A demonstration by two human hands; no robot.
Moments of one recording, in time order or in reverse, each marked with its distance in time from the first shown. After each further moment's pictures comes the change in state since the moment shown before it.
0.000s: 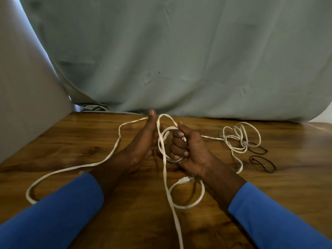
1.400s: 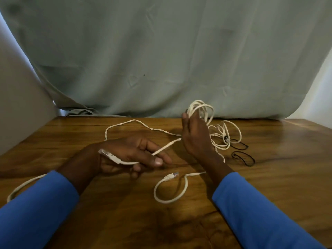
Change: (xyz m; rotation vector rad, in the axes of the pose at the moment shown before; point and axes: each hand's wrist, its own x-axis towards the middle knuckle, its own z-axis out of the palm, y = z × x) left_hand 0.001 0.013 -0.028 0.269 -0.727 -0.211; right_hand -0.001 -0.037 -0.048 -1.533 0.654 -0.919
